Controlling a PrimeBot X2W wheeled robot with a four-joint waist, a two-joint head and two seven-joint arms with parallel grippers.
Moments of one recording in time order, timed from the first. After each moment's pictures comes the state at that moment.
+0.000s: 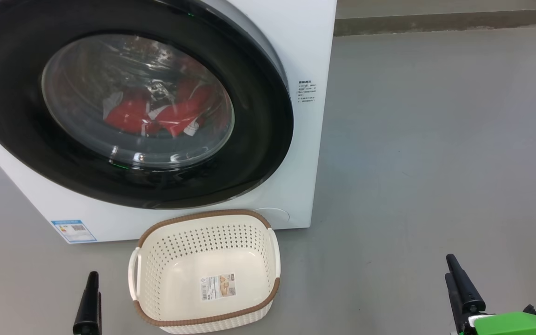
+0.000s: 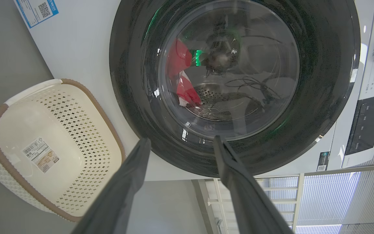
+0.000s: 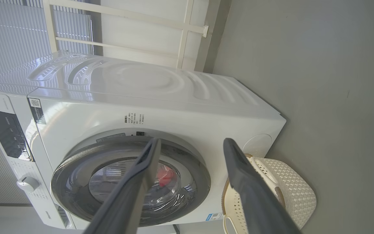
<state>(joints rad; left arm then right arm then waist) -0.02 0.01 0.06 0.28 -1.44 -0.13 0.04 -0.02 -0.06 -0.07 0.32 1.48 0.13 0.04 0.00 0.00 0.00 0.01</state>
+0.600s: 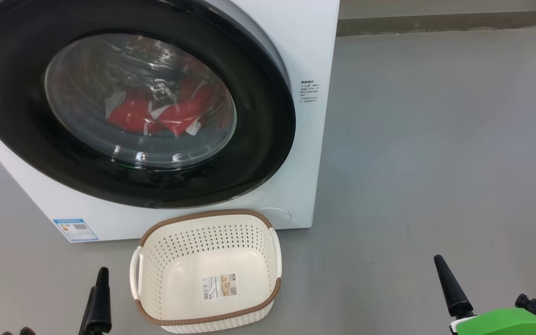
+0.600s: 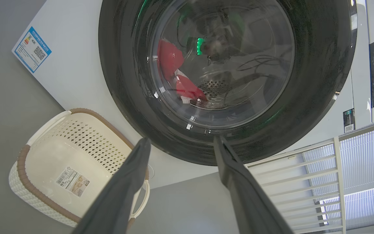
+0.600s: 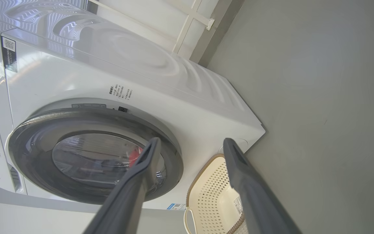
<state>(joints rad) 0.00 0.01 0.04 0.24 -1.16 -0.13 0.00 -0.03 -0.09 -0.02 0.32 1.23 0.13 0.00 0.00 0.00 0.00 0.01</state>
